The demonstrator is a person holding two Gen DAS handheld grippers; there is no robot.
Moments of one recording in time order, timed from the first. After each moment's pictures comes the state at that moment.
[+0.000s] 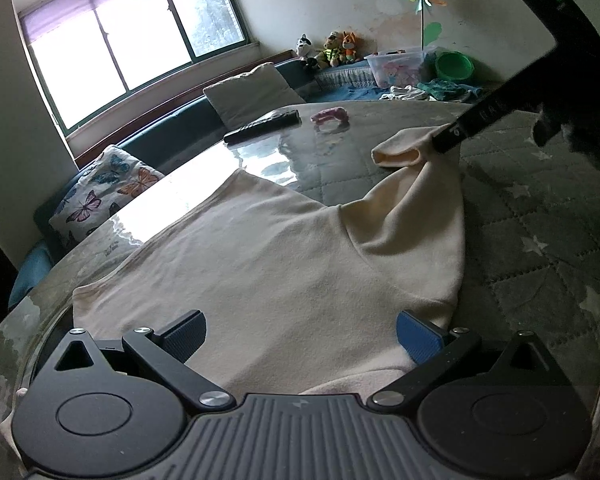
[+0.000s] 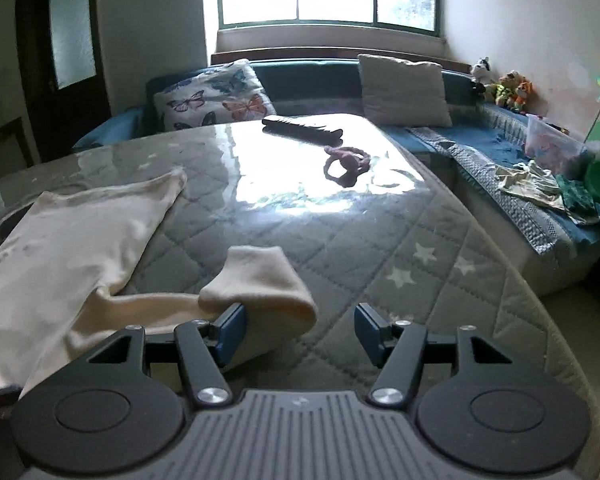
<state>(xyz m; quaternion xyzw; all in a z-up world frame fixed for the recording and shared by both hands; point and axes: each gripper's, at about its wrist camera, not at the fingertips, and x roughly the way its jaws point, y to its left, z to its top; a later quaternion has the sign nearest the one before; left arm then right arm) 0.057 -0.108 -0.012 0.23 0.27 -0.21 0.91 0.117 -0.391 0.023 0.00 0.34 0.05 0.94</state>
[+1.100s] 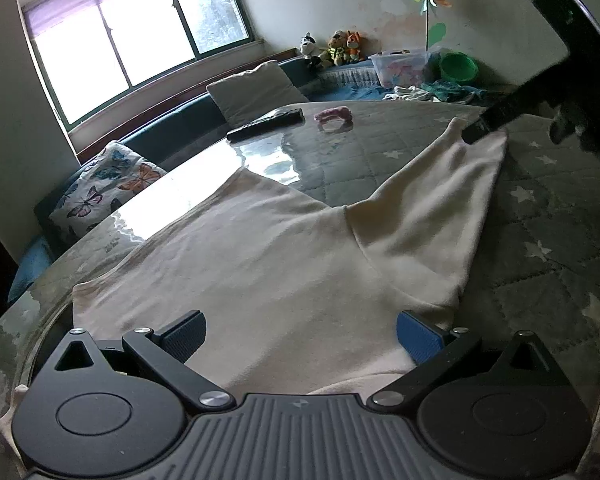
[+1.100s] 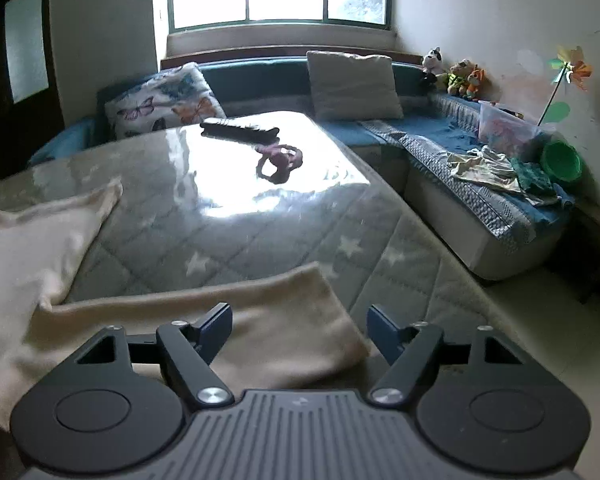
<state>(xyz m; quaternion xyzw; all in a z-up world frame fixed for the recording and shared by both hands) 0.059 -0.109 -0.012 0.23 0.28 -0.21 0.91 0.110 -0.422 0.016 0.01 0.34 -0.02 0.94</state>
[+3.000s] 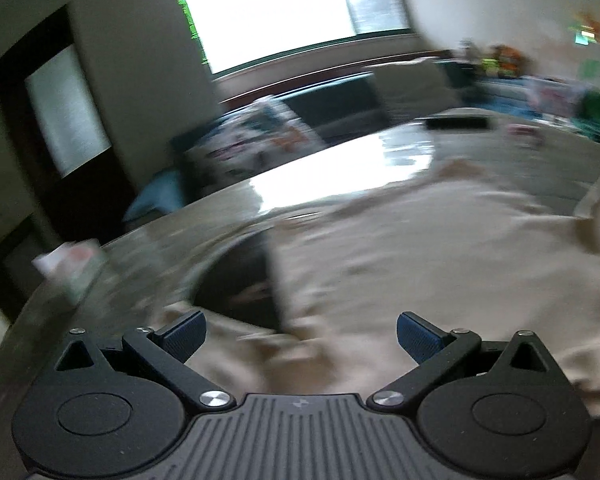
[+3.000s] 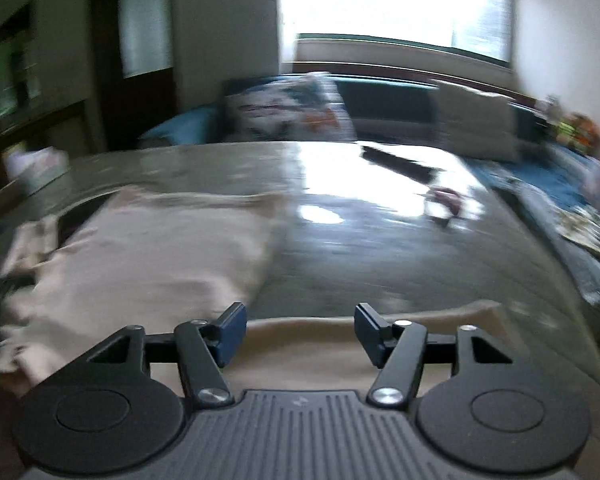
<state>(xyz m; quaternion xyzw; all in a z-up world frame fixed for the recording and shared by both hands) 0.084 0.033 0.013 0.14 0.28 0.02 0.95 0.112 -0.310 0.042 -0.05 0.32 0.17 0.93</state>
